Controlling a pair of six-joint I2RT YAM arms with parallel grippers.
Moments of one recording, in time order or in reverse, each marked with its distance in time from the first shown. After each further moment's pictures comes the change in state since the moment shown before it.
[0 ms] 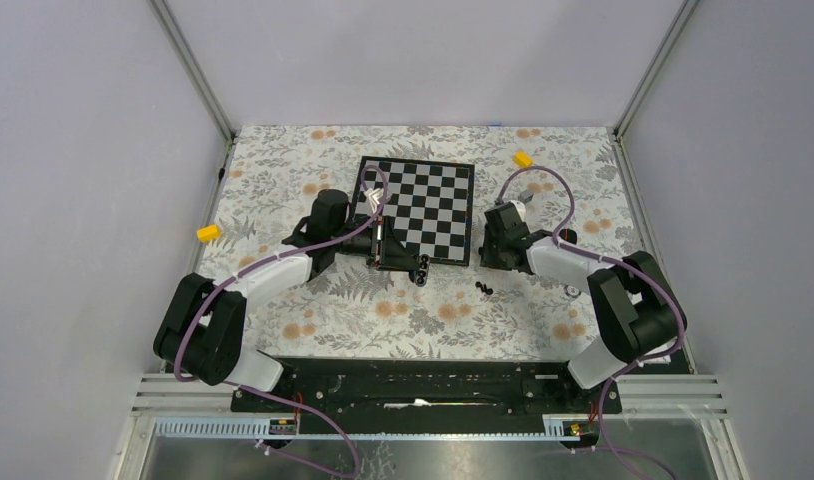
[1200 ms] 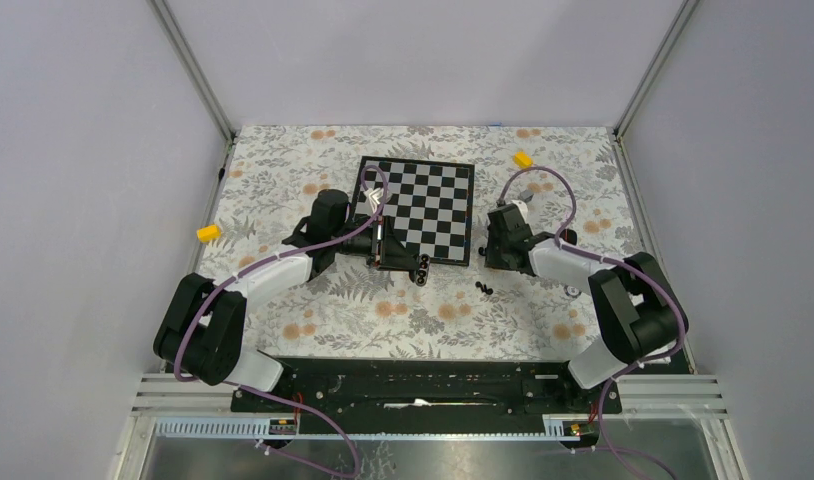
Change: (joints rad) left arm -0.002 0.000 0.000 0.002 -0.006 0.000; right arm -0.011 0.005 -0.009 0.034 0.028 -0.053
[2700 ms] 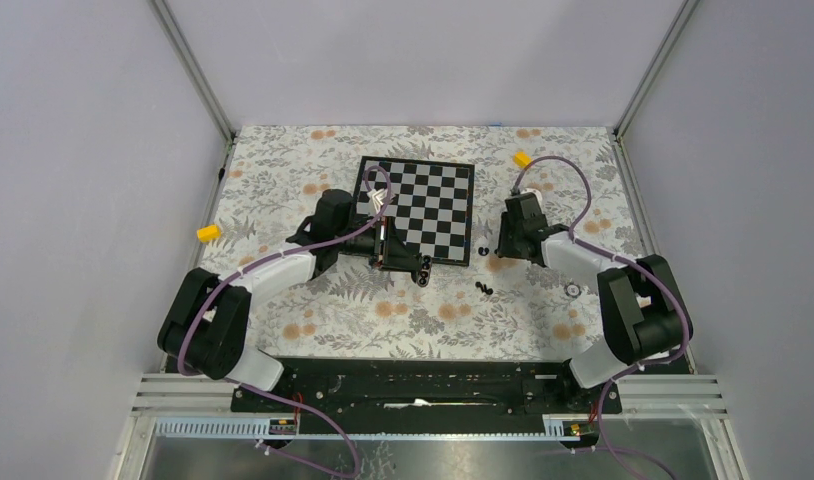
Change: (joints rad) left arm -0.010 0.032 0.012 0.002 -0.001 -0.001; right arm -0.102 -0.026 0.030 -0.014 -0.012 -0.099
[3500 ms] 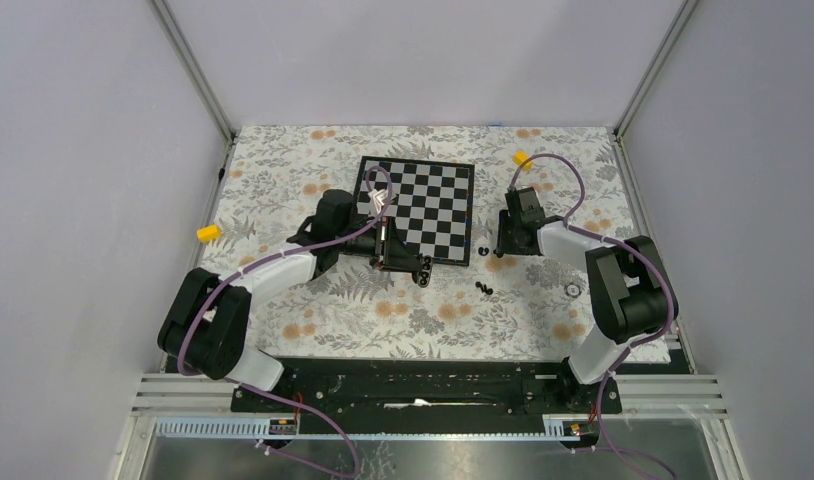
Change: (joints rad) left arm -0.005 0.000 0.000 0.000 -0.003 0.000; right arm -0.044 0.127 0.073 -0.005 -0.059 -0.052
